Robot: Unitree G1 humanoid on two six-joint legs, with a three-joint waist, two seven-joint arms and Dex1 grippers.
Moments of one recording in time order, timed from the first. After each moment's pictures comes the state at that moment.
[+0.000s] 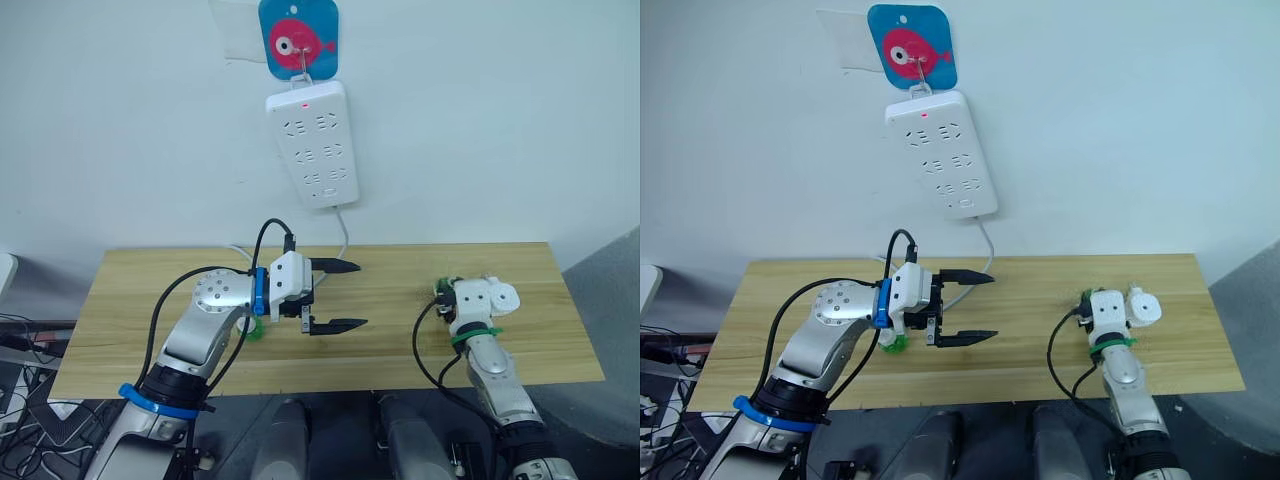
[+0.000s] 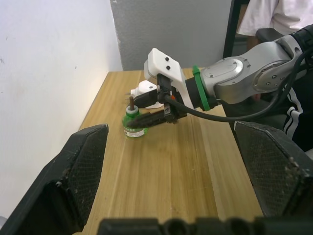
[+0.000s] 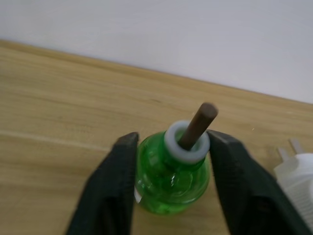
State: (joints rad) left arm -0.40 0.49 -0.21 -0.06 -0.31 0.06 -1.17; right arm -0.14 -0.22 0.02 0.32 -0.02 -0.13 0.01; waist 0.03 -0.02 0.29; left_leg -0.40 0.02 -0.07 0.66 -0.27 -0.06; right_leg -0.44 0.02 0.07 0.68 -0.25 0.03
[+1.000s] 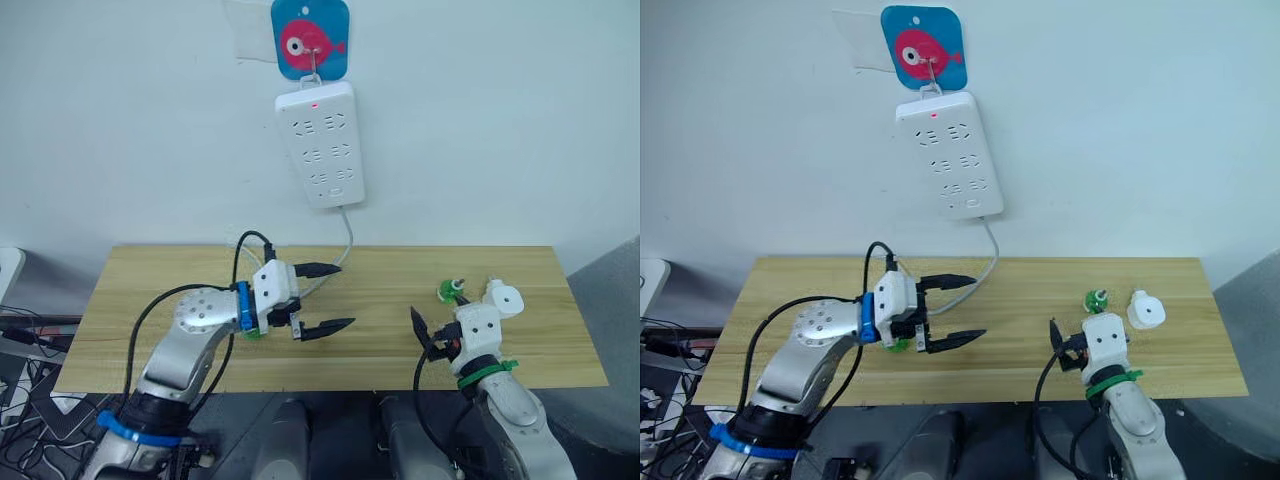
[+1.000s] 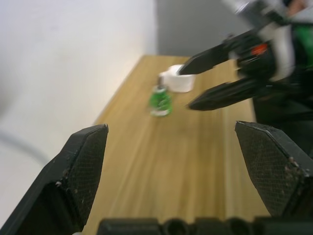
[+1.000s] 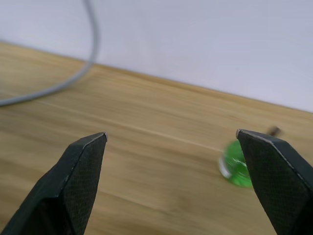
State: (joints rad) left arm -0.22 0.54 -0.09 -0.21 -0.31 0.14 -0.97; right arm 0.22 -0.27 0.11 -0.51 0.08 0.34 0.26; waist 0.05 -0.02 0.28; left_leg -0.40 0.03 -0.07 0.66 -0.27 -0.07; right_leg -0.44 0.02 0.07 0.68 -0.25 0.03
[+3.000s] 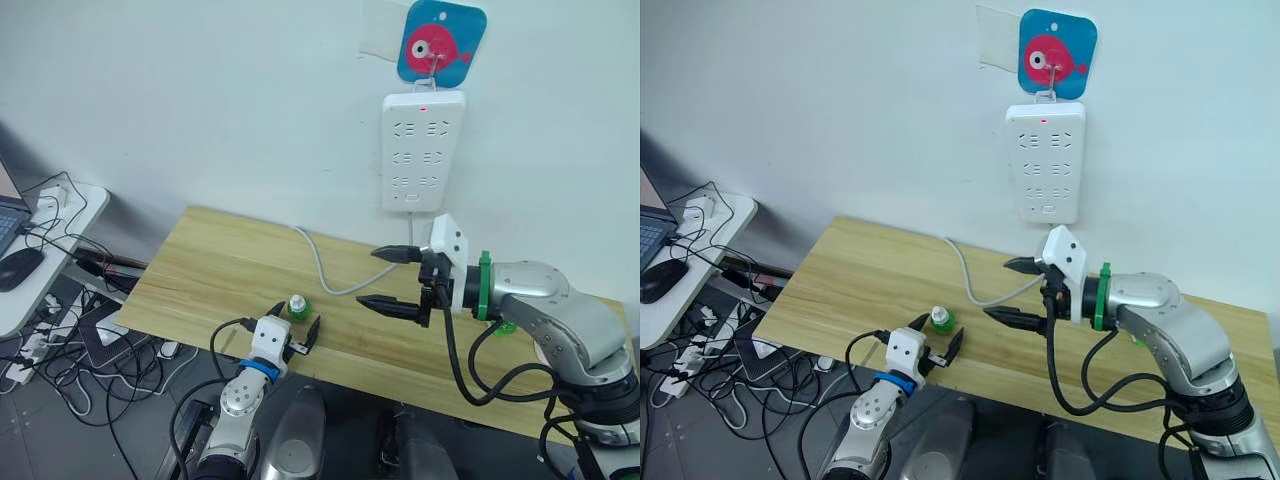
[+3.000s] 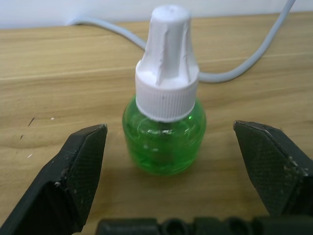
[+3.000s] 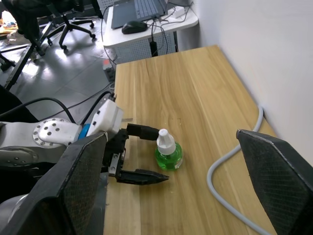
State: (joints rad) left arm -0.03 0.12 -0.05 0.46 0.01 -0.42 -0.29; right arm -0.44 -0.60 0.11 -0.53 0.56 0.81 0.82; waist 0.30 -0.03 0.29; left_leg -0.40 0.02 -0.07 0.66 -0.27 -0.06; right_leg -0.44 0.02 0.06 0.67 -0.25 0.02
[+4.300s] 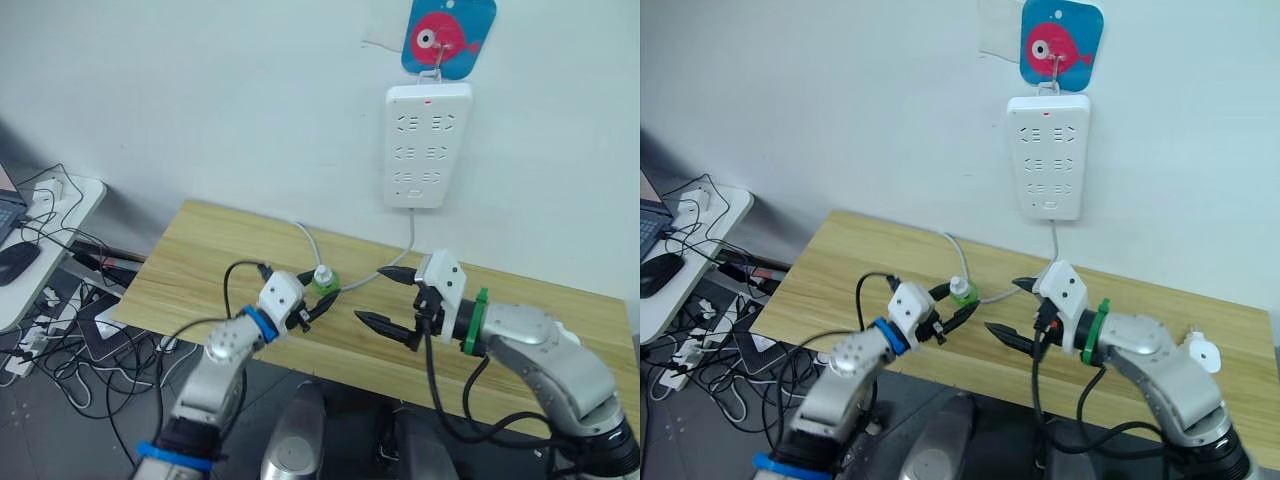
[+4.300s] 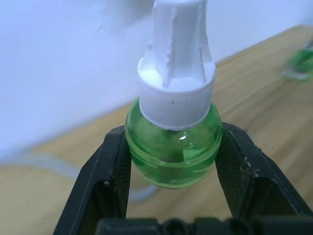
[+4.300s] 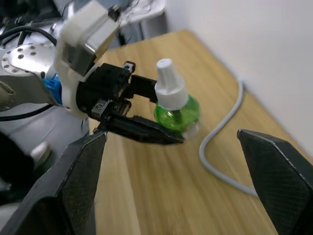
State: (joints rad) left arm -0.24 0.38 -0.18 -0.06 -0.19 0.11 -0.74; right arm -0.17 -0.47 0.19 -0.64 0.42 0.67 0.55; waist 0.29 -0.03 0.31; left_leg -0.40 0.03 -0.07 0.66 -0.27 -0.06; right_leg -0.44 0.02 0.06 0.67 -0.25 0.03
